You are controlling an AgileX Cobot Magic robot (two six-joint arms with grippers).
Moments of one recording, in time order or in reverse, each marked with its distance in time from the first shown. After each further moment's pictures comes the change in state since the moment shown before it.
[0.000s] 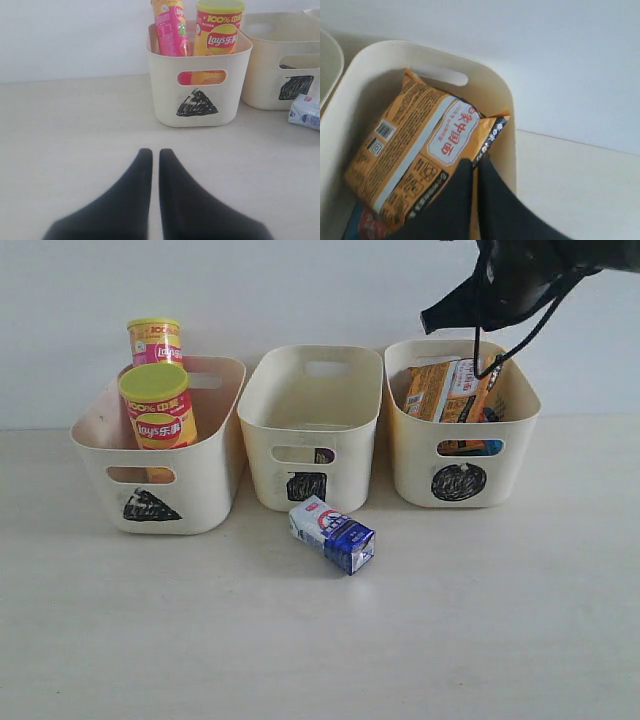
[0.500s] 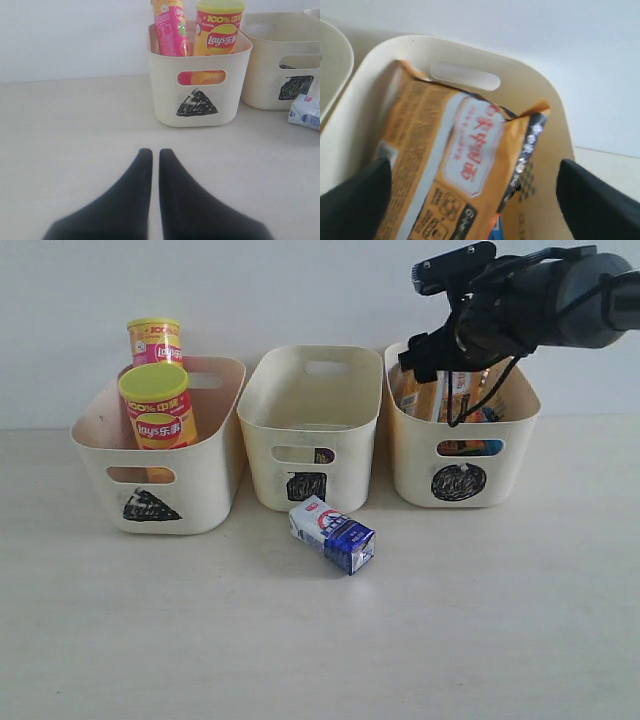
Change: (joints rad) left arm 0.000 0.000 0.000 0.000 0.000 0.000; right arm 0.004 0.149 0.039 -0.292 -0.202 0.382
